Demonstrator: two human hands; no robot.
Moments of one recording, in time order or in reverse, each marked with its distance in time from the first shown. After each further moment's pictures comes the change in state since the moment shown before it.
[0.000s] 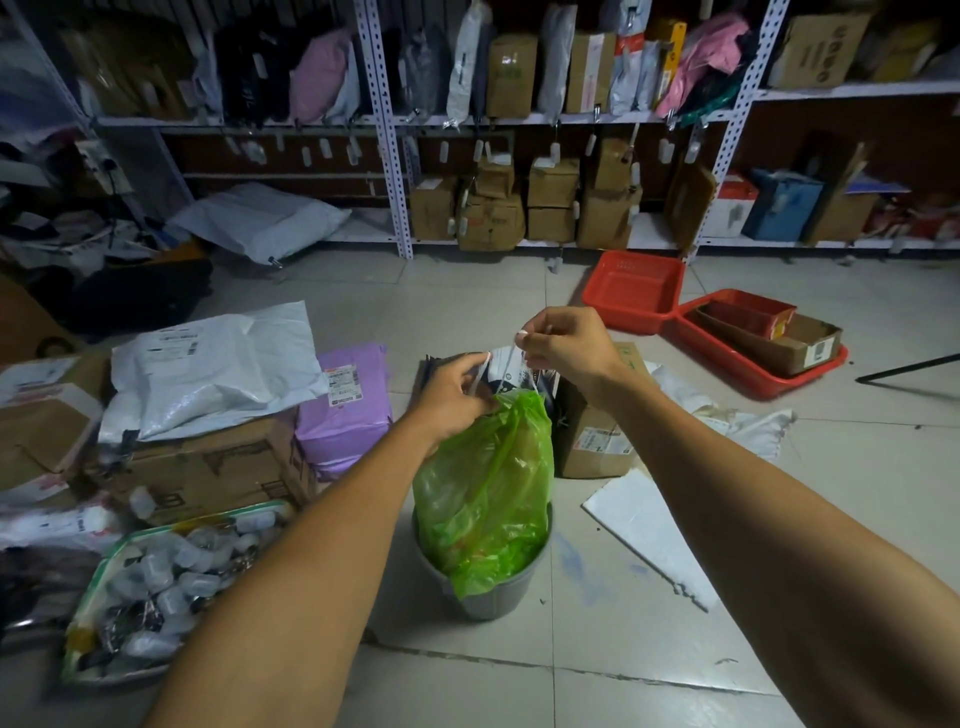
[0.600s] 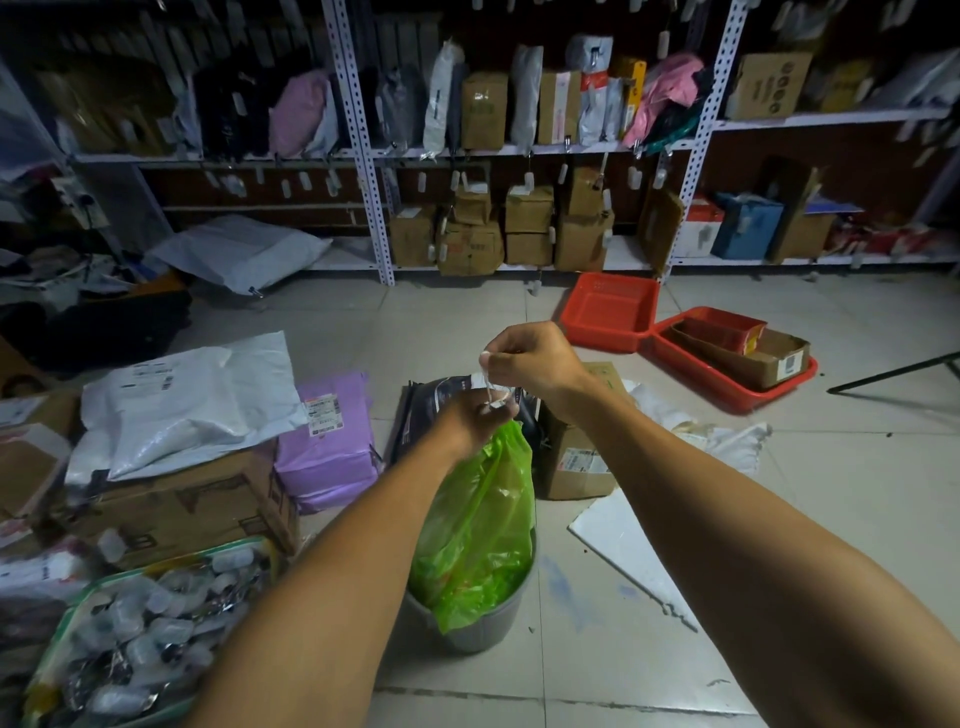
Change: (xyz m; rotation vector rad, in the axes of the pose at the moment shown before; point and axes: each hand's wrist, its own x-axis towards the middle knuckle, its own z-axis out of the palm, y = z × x) left_hand 0.019 0.011 0.039 0.310 -0.027 0.121; right_hand 0.002 -0.013 0.001 -0.034 -0.065 -0.034
